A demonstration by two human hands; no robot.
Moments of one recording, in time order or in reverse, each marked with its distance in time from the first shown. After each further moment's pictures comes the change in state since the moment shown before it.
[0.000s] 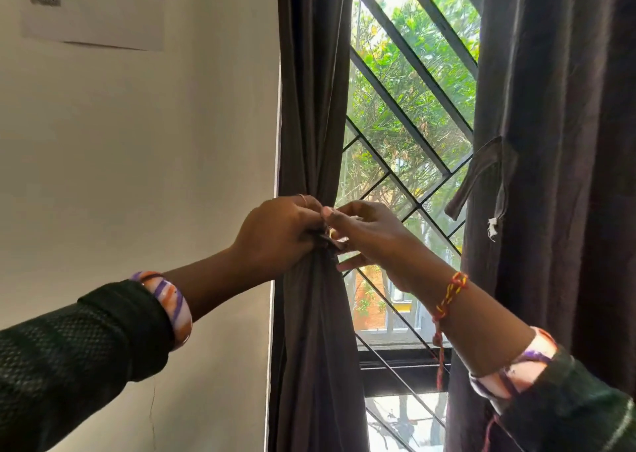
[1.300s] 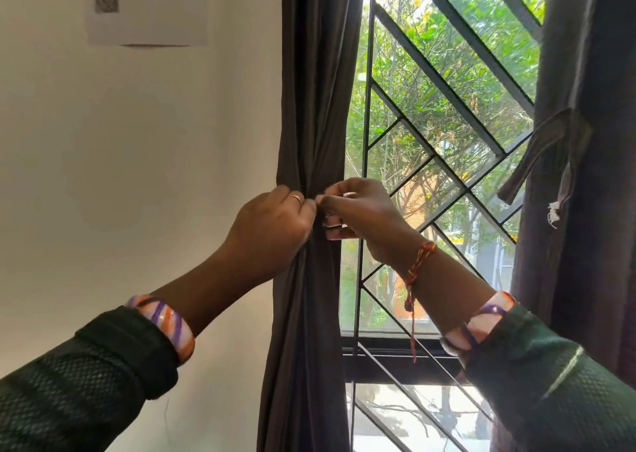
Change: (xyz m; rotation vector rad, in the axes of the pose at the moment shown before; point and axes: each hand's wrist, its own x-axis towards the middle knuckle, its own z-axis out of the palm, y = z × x) left_hand -0.039 -0.017 -0.026 0.718 0.067 0.086; right_hand 0.031 -0.005 0.050 0.155 0.023 -0.082
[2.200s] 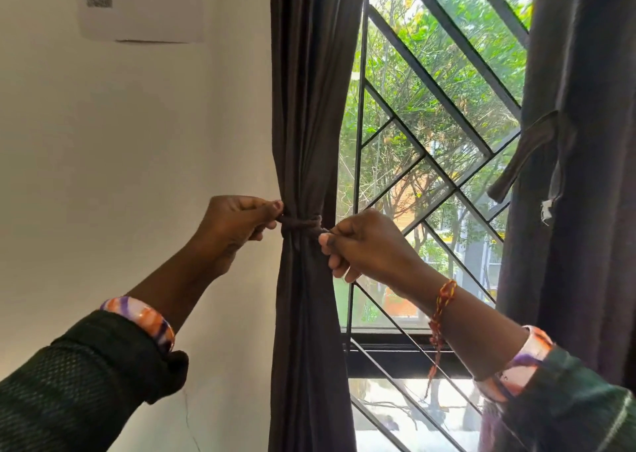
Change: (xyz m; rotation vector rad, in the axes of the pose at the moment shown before) left_hand -0.011 -0.019 0.007 -1.487 -0.099 -1.103; right_hand -0.038 0.015 -0.012 -0.385 -0.134 -0.076
